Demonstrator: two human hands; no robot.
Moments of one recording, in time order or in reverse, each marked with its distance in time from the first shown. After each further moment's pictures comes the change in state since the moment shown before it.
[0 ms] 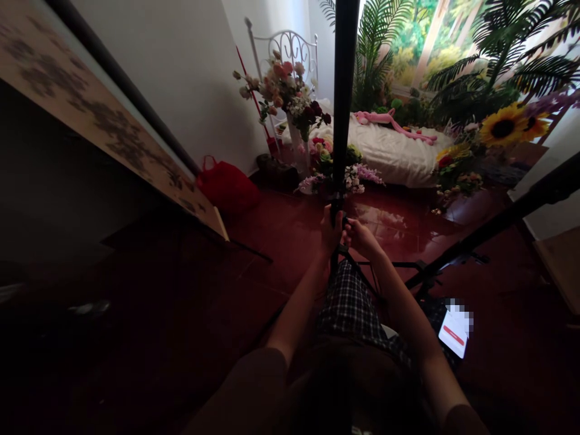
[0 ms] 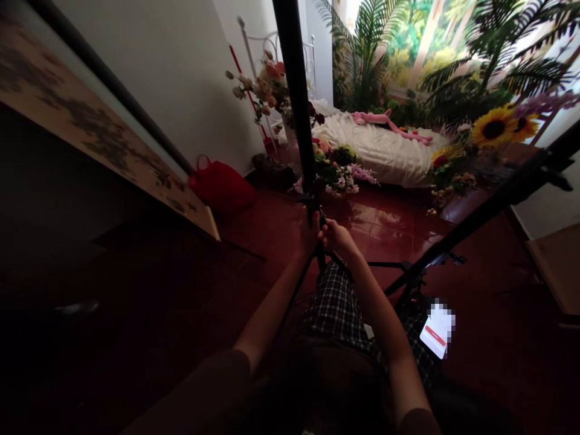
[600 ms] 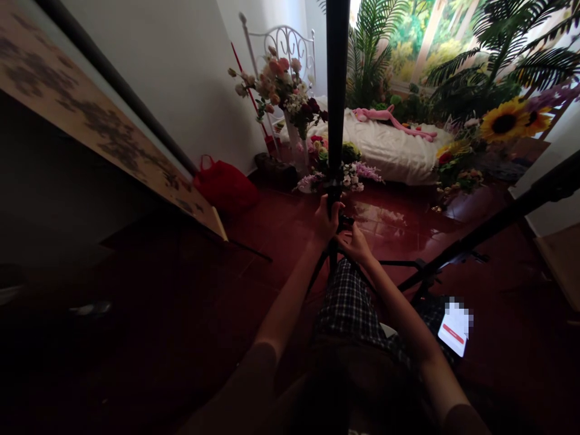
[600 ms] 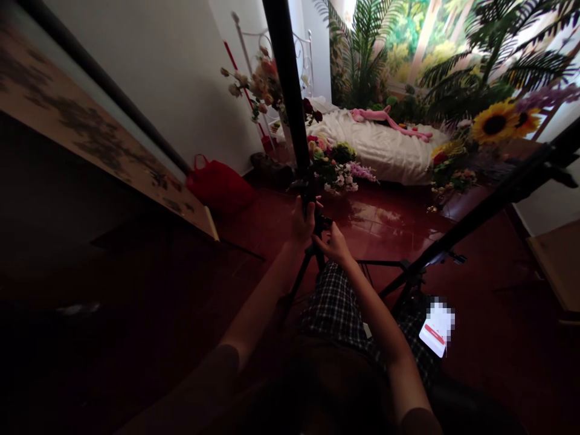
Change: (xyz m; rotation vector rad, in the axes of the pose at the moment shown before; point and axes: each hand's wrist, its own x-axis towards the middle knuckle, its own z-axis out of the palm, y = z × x) left_hand 0.023 0.024 -0.010 -0.037 -0.110 0.143; right_hand 0.006 0.048 -0.007 -0.592 0.147 -0.503
